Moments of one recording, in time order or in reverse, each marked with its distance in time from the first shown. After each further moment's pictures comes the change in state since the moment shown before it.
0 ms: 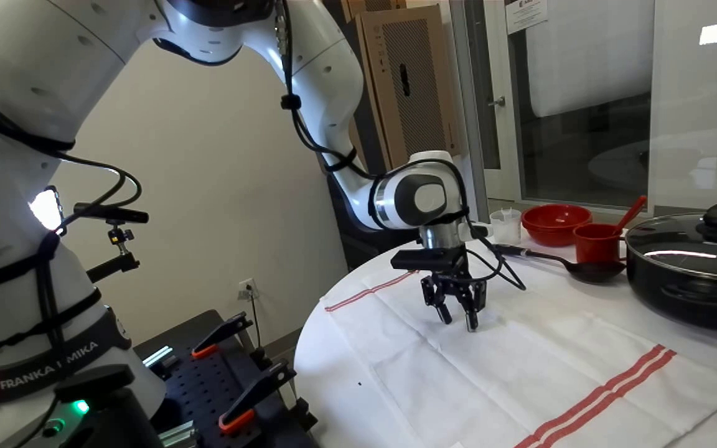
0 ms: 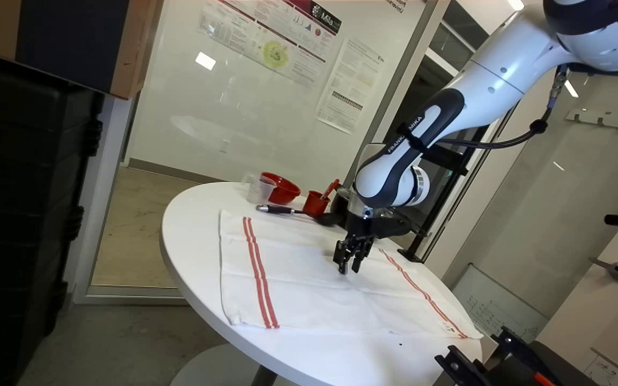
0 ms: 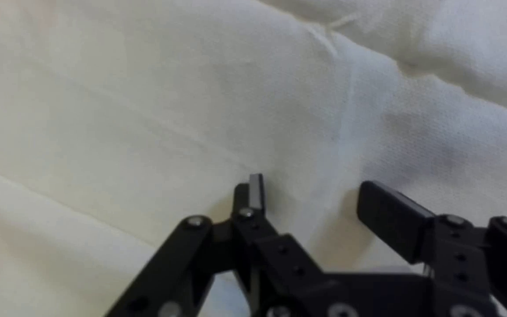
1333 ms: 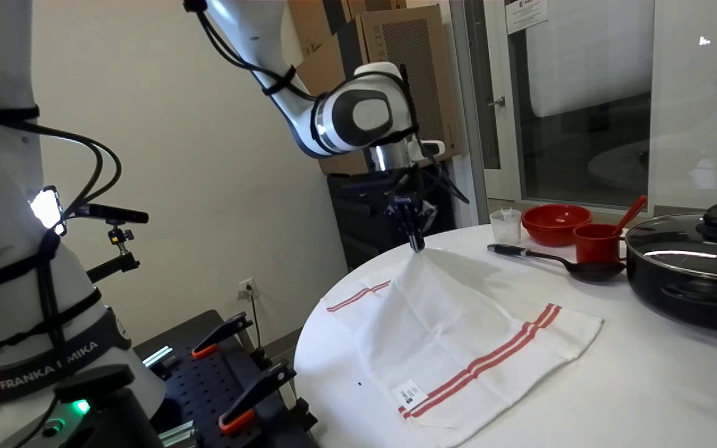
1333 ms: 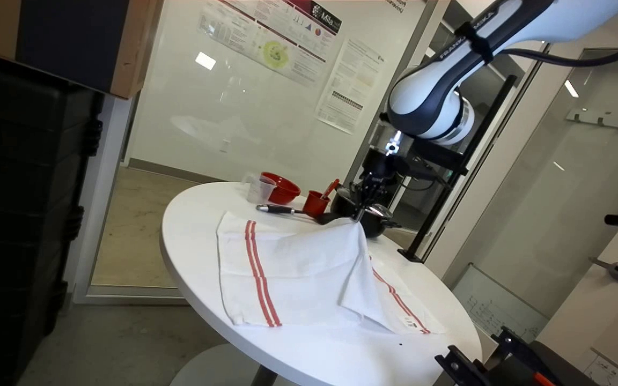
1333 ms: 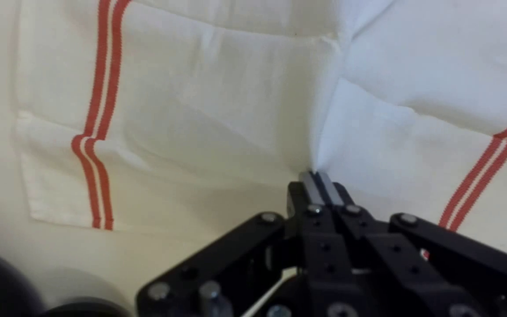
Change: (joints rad) arm 0.016 -0.472 0.085 -0.327 0.105 -0.001 0.008
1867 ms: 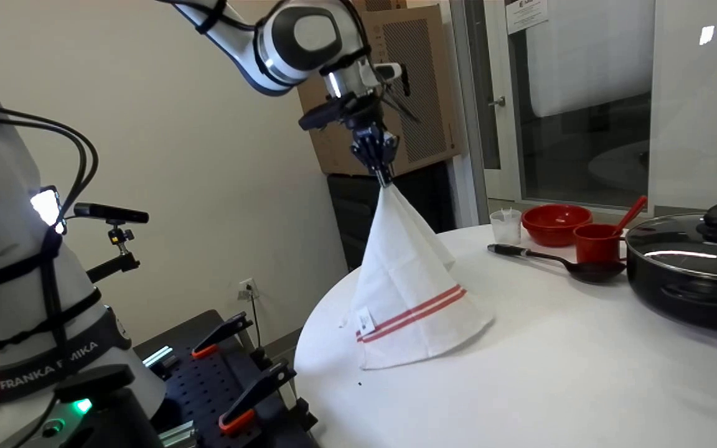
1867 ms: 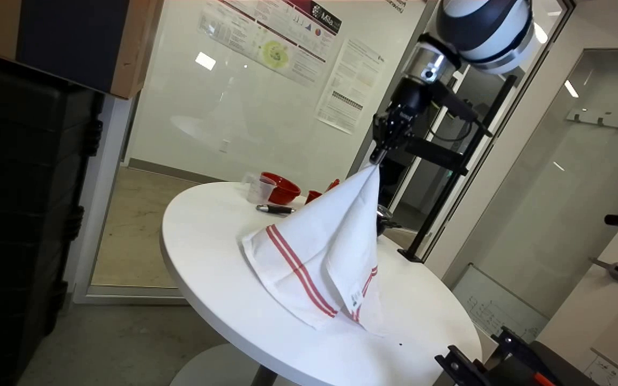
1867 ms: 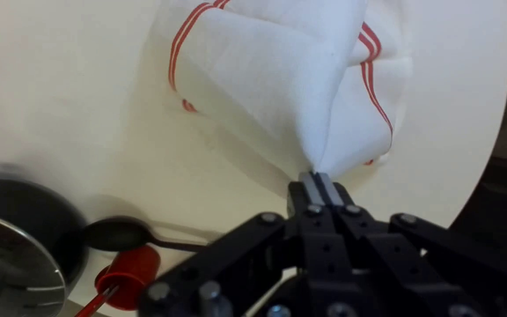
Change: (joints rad) arm 0.055 -0.390 0.020 -0.134 0.055 -0.138 0.084
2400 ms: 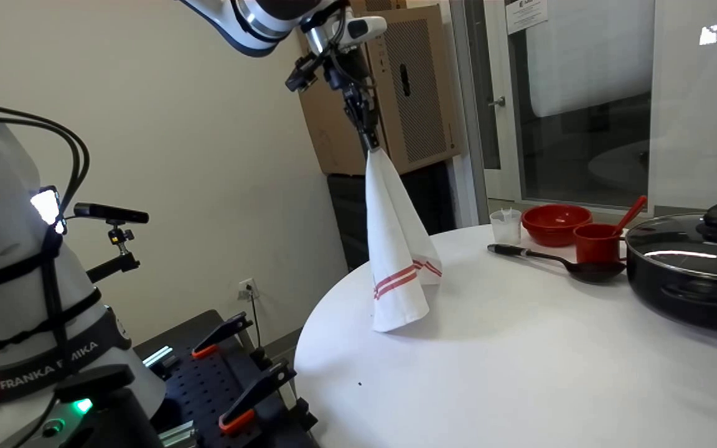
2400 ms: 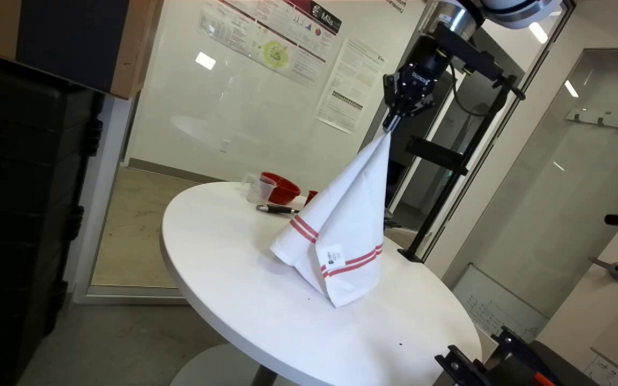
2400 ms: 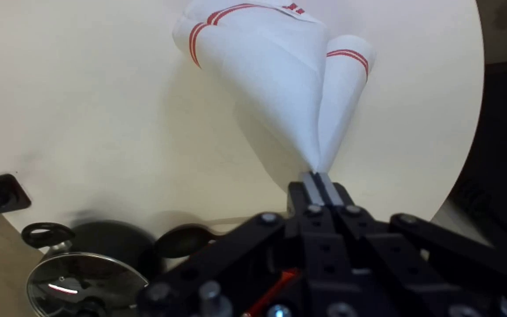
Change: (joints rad) arm 0.011 -0.116 0.012 0.049 -0.008 -0.157 0.377
